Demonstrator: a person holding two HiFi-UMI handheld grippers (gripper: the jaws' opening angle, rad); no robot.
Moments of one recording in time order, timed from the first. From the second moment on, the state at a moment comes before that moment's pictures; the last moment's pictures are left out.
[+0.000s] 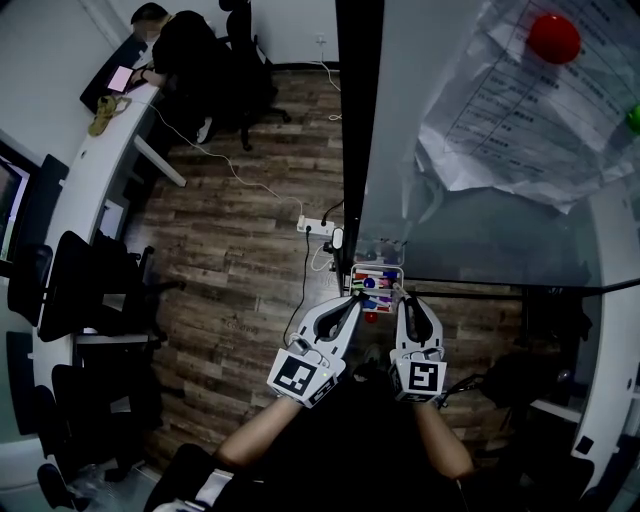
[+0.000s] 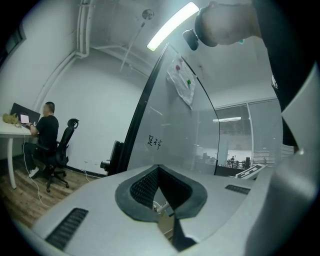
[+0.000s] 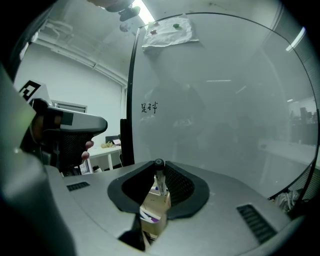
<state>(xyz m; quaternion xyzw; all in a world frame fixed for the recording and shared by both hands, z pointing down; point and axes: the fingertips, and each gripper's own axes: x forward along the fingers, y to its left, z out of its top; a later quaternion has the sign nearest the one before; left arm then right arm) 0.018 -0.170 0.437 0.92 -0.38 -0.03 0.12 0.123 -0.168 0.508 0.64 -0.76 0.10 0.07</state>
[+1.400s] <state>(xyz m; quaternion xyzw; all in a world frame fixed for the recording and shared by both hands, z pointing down) 0.017 -0.175 0.435 0.91 -0.39 -0.03 0.11 0.113 -0.182 0.534 0.61 -0.77 0.12 0.11</state>
